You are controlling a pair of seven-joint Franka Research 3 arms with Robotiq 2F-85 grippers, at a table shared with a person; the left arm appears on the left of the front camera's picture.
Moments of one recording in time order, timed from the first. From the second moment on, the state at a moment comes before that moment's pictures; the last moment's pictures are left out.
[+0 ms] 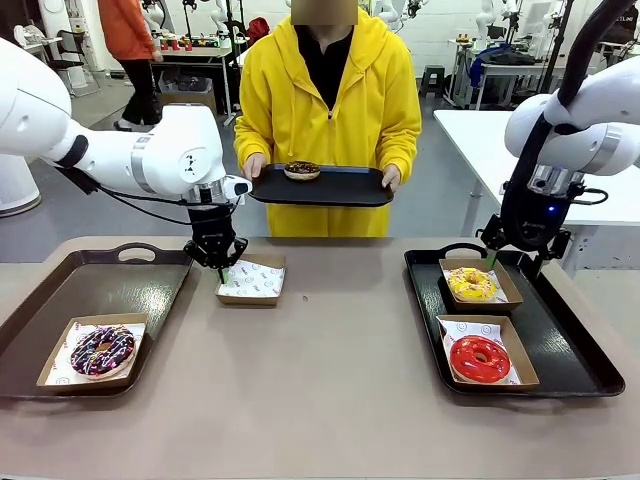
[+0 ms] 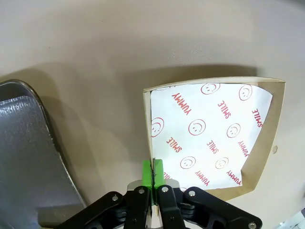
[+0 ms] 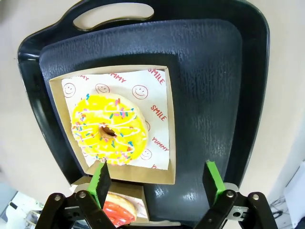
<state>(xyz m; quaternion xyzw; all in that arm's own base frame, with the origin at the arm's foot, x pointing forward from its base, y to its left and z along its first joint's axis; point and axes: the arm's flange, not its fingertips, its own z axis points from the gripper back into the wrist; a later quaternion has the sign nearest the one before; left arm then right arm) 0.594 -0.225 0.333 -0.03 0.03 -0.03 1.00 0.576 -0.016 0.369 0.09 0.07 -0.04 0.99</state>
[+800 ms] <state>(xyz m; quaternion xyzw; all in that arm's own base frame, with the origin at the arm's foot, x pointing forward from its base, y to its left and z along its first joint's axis) 0.547 -0.241 0.540 -0.03 -0.01 -0.09 1.00 0.413 -0.168 0.496 0.44 0.03 -0.14 0.88</state>
